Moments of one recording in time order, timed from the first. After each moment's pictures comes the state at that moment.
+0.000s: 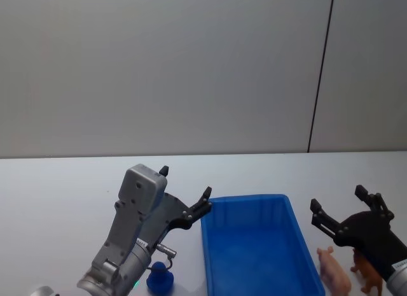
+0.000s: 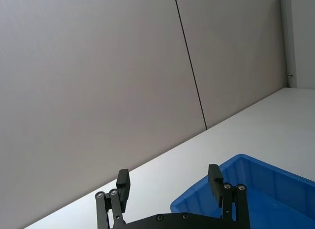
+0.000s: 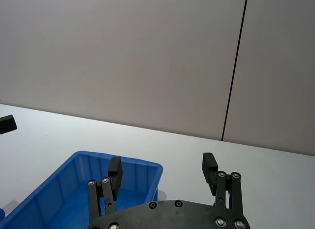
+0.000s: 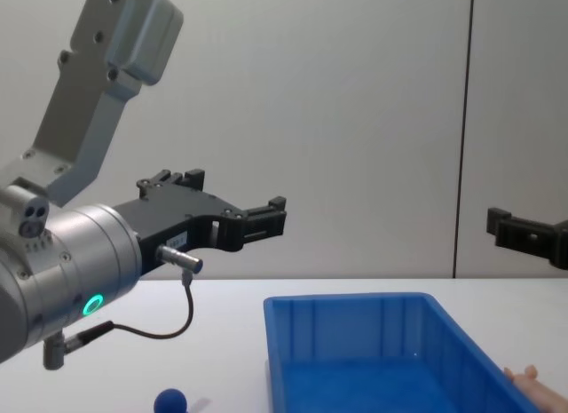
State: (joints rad) left arm -0.24 0.38 0.45 -1.63 -0.20 0.01 -0.01; right arm -0.01 0.34 -0.23 -1.77 0.29 0.03 0.07
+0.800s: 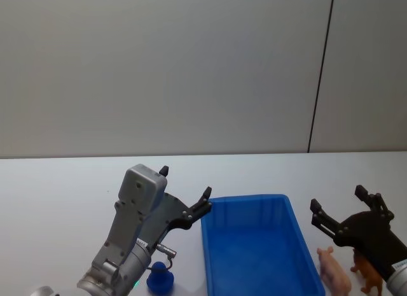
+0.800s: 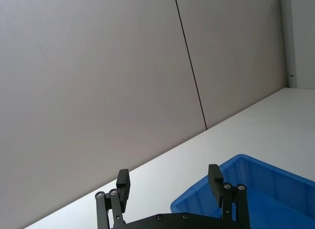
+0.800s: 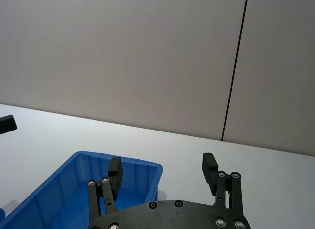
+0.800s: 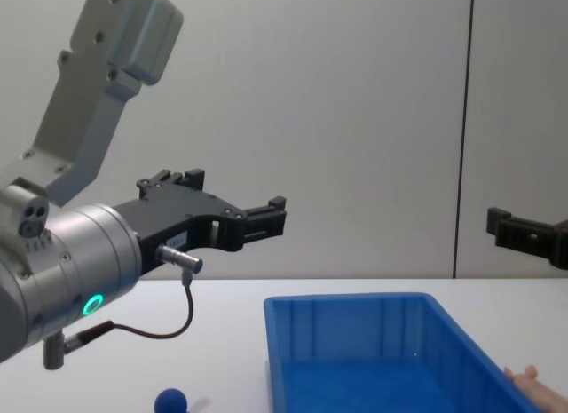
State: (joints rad) left arm -0.24 0.38 0.45 -1.63 -0.20 0.01 -0.01; right arm -0.01 0.34 -0.23 -1.77 0.29 0.03 0.07
